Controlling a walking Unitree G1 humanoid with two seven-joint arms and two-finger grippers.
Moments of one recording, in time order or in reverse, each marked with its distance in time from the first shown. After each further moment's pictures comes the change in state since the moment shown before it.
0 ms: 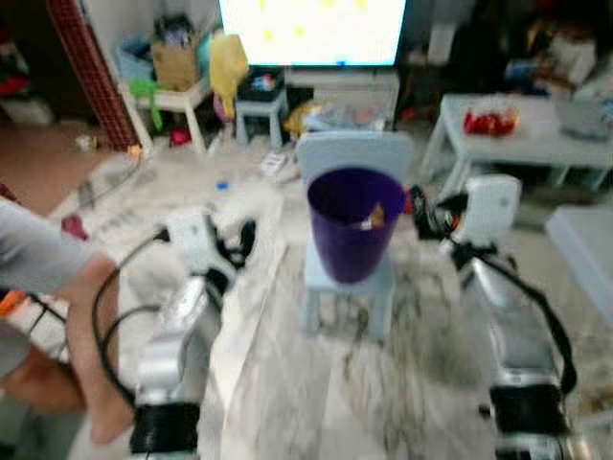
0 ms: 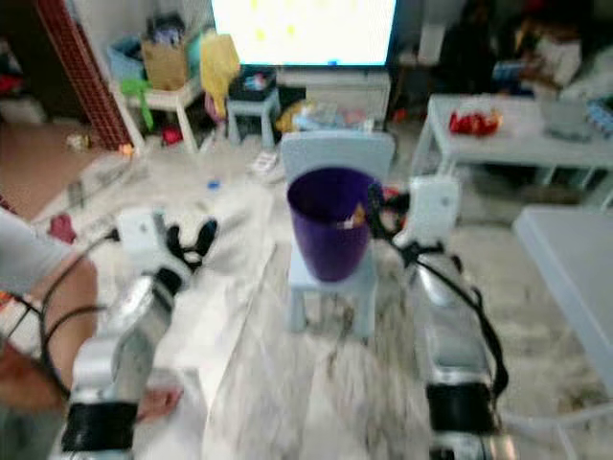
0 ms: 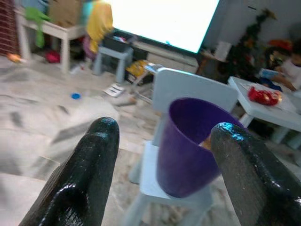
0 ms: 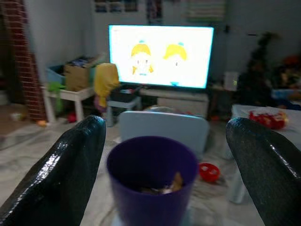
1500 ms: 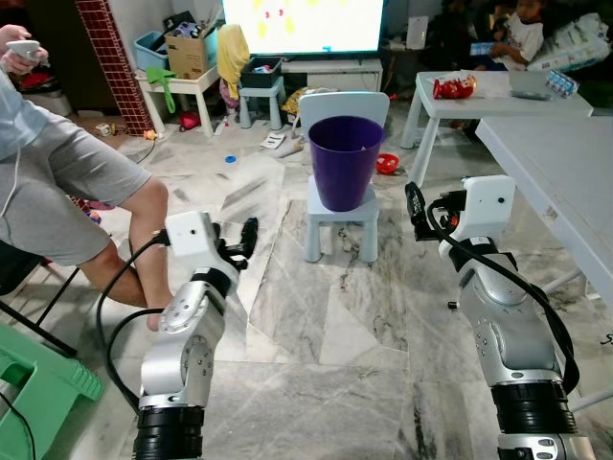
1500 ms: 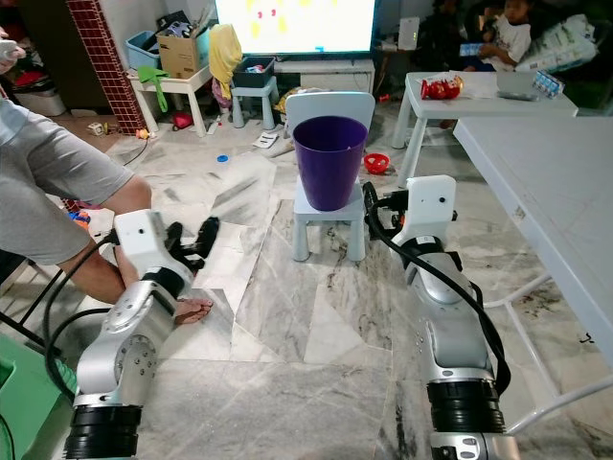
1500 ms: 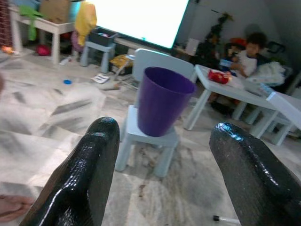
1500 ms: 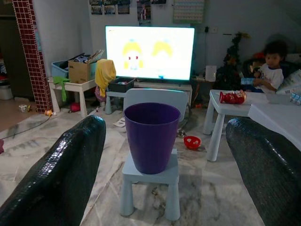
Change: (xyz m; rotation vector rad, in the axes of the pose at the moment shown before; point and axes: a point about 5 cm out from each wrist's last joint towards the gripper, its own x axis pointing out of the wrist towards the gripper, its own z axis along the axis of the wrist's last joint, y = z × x) left arm -0.001 -0.009 -0.001 -0.032 -0.027 -0.064; right arm -0.001 -0.005 -0.002 -0.010 0.013 -0.010
